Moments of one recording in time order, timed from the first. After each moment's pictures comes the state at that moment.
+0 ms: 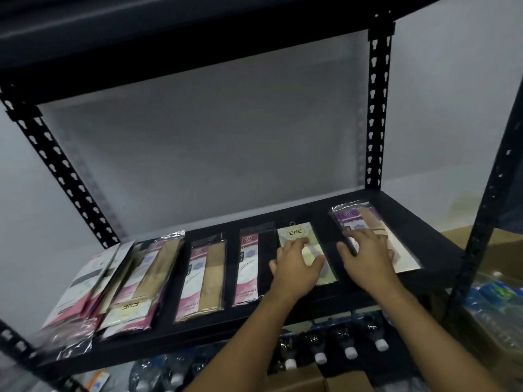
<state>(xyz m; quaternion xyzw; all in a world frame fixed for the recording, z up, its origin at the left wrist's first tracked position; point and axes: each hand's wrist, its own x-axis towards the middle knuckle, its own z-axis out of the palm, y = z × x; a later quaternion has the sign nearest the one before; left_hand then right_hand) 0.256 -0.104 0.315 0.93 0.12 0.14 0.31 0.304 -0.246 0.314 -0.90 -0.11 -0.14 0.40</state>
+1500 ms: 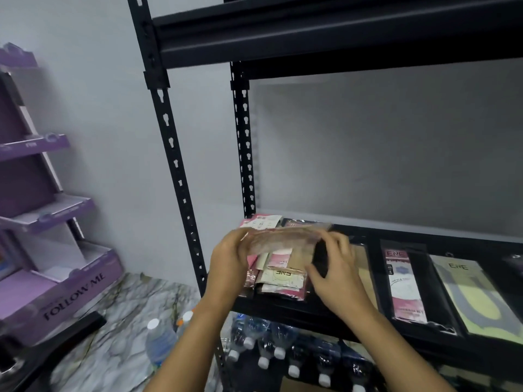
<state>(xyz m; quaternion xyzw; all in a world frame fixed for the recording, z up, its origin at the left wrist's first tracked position) -0.004 0.201 0.368 0.81 0.23 0.46 0.28 0.122 0.041 0.359 -0.79 -0.42 -0.07 0.45</state>
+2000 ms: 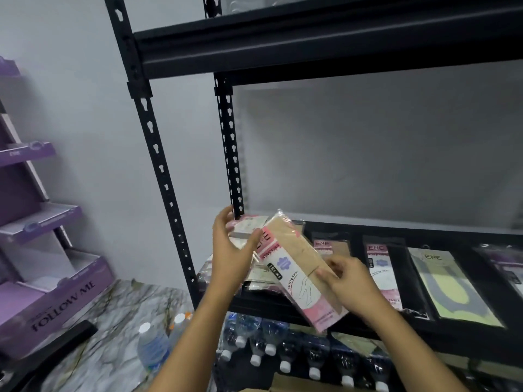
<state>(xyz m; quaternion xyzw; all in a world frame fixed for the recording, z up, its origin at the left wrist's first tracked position) 0.010 0.168 0.387 0.73 0.24 0.45 0.46 0.135 -0.010 0.368 -0.80 -0.35 0.10 0.47</state>
